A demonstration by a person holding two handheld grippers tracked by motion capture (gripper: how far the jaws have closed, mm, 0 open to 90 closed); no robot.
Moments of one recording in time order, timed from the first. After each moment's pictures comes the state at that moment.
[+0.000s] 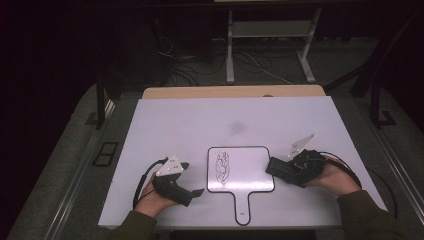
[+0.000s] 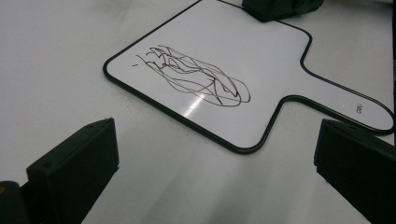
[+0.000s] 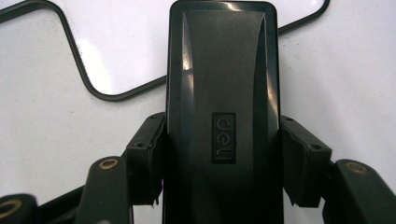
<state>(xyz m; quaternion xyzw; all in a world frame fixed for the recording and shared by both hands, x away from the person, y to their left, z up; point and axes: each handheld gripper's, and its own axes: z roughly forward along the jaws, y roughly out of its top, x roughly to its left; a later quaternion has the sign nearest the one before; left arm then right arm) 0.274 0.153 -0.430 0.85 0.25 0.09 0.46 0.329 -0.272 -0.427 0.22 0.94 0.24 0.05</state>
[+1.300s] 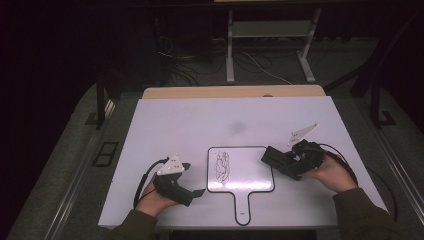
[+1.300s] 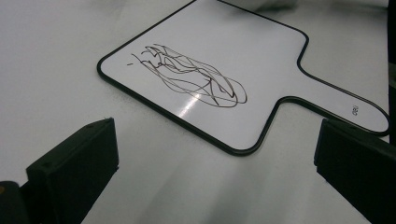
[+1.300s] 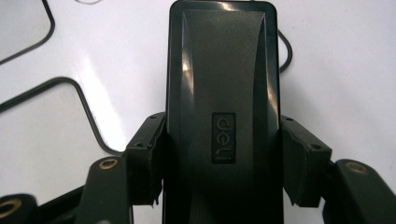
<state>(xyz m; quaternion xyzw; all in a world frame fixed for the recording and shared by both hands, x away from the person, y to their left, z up) 0.276 0.151 -0.430 0.85 0.26 0.08 0.46 0.339 -0.262 -0.404 0.27 0.92 0.29 0.04</state>
